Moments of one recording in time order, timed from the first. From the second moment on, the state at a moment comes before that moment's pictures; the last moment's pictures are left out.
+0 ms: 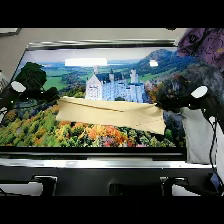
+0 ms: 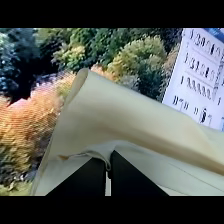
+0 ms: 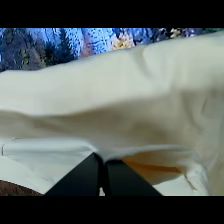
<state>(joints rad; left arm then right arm) 0.13 -1.57 1.31 1.10 -0.91 -1.54 -0.13 -1.40 1.13 -1.00 1.03 1.51</state>
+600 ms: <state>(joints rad) 0.07 -1.69 1.34 1.10 -0.87 -1.55 -0.14 -1.54 1.15 -0.96 0.99 1.54</state>
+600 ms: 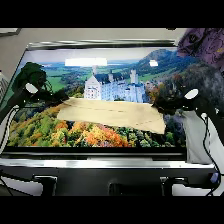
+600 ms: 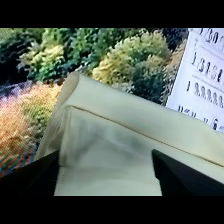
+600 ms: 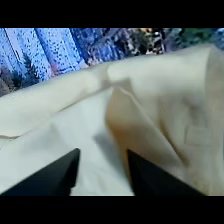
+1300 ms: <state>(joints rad) 0.13 -1.59 1.47 1.14 -1.03 -1.58 -0.47 -1.61 1.19 -0.83 1.37 1.24</state>
